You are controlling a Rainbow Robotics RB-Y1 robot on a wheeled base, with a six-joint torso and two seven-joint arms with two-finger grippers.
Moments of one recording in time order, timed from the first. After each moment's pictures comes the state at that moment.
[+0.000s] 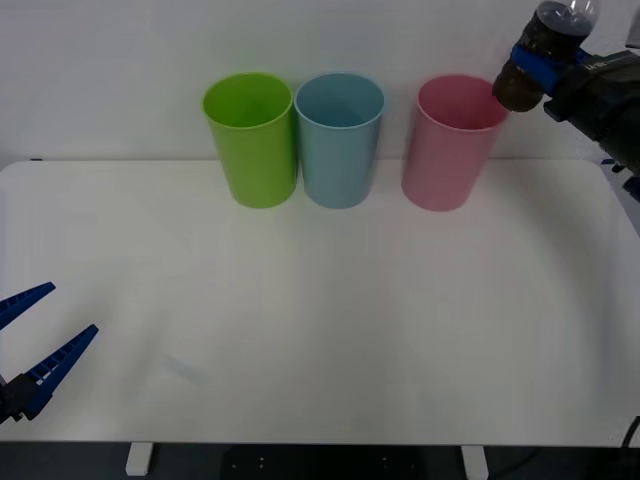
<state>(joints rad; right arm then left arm) -0.57 -0.52 -0.26 -1.33 1.45 -0.65 -0.44 0.35 0.40 0.52 -1.66 -0.96 -1.22 0.00</state>
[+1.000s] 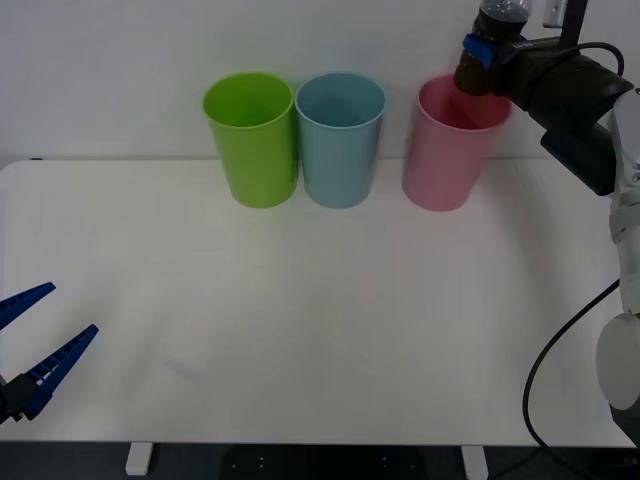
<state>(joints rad) -0.85 -0.35 -0.34 -1.00 1.74 -0.57 -0.40 0.35 0.40 0.52 -1.66 -0.96 -1.22 0.00</state>
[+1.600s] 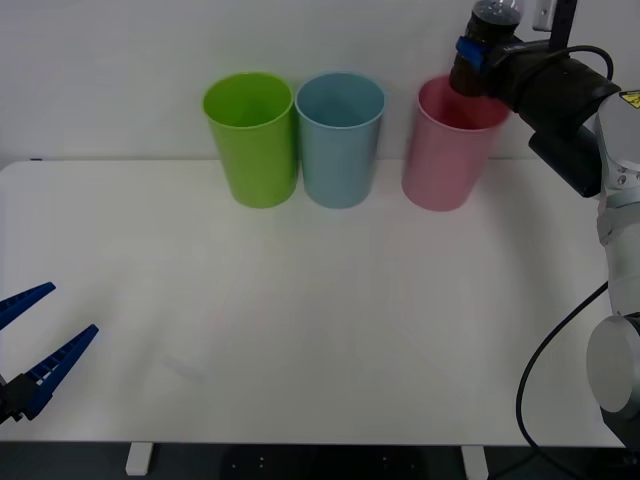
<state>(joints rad) -0.85 -0.32 -0.34 -1.00 1.77 -0.53 -0.39 0.35 0.40 0.52 -1.66 -0.96 -1.22 0.00</state>
